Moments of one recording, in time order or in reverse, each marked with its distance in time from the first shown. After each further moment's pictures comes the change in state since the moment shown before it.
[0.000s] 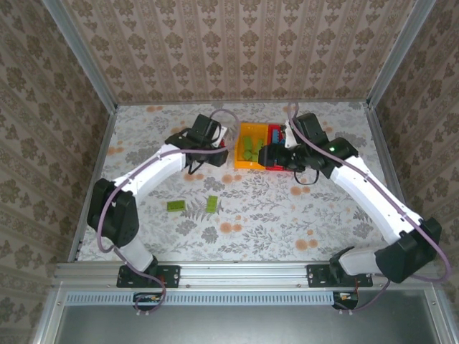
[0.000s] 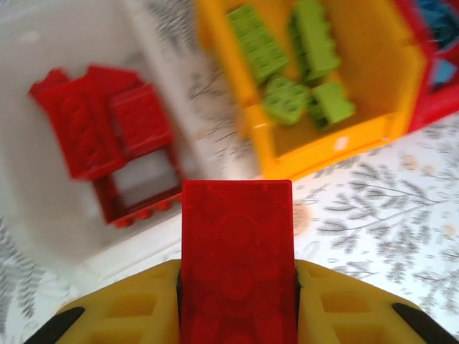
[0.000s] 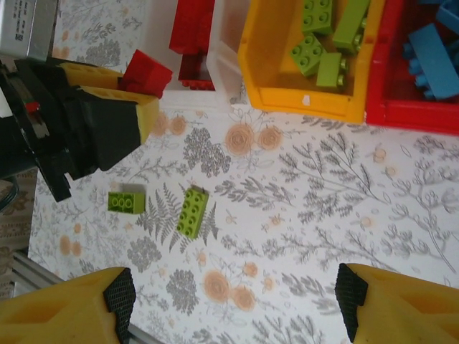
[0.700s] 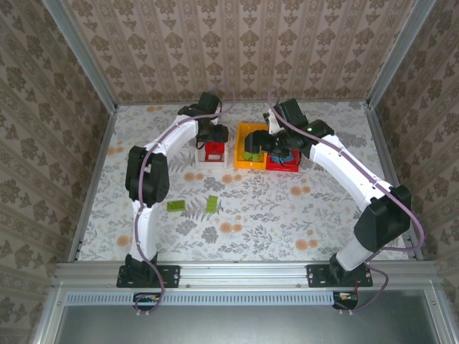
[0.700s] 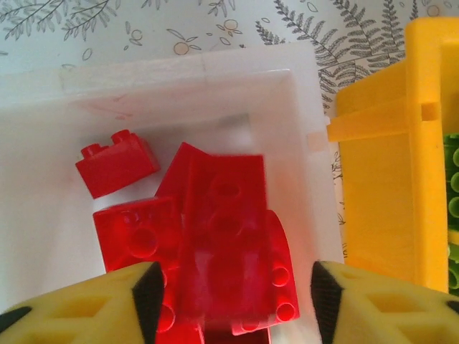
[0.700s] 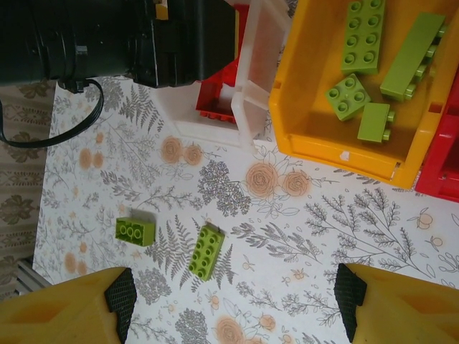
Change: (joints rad) left arm 0.132 0.502 0.546 -0.174 0.023 -0.154; right arm 0.001 0.244 0.179 0.048 -0.051 -0.032
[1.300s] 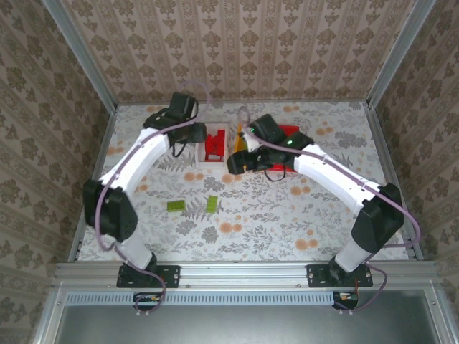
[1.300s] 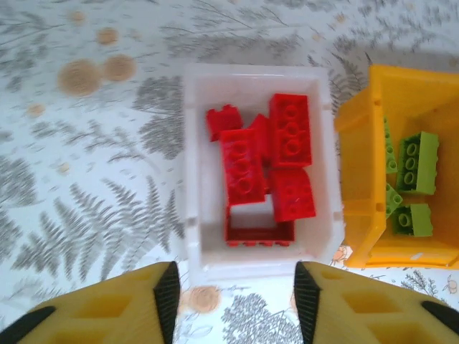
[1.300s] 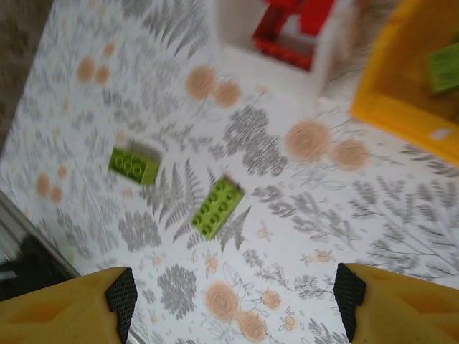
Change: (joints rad) left arm 0.032 -0.540 -0.390 0.021 -0.126 -0.088; right arm 0.212 0.030 -0.051 0.025 0.038 -0.166
